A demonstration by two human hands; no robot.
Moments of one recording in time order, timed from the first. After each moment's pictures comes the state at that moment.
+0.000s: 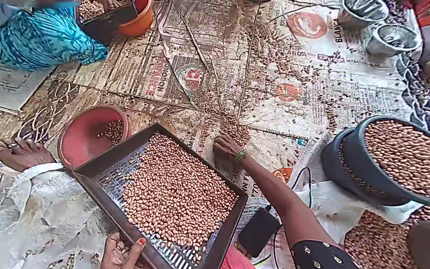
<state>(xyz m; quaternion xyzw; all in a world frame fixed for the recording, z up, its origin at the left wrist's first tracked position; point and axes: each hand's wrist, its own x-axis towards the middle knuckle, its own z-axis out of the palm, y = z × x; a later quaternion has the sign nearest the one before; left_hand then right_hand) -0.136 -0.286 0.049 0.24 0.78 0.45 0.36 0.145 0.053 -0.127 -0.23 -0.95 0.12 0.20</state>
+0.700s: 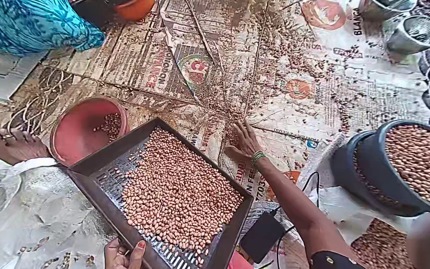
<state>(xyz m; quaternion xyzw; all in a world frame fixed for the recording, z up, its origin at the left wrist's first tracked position) -0.119 -0.283 0.024 0.26 0.75 0.53 0.28 0.180 0.054 -0.124 -0.49 -0.83 0.17 0.17</state>
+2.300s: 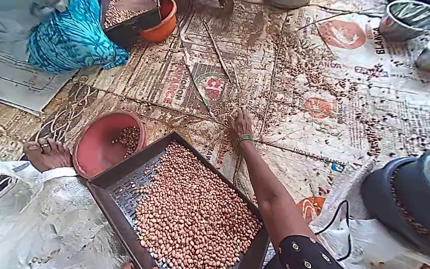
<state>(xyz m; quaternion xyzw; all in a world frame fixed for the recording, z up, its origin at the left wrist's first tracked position) -0.115 -0.254 0.044 0.21 0.74 0.57 0.28 0.059 0.180 -0.114 -0.65 -0.71 0.16 0.20</state>
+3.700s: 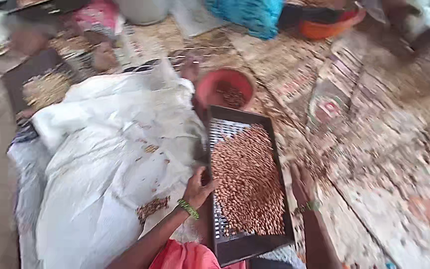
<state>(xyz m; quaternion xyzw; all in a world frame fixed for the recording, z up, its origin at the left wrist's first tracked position) -0.123 -0.282 0.018 0.14 0.73 0.57 0.34 0.060 -0.014 -0.011 -0.44 -0.76 0.45 0.14</state>
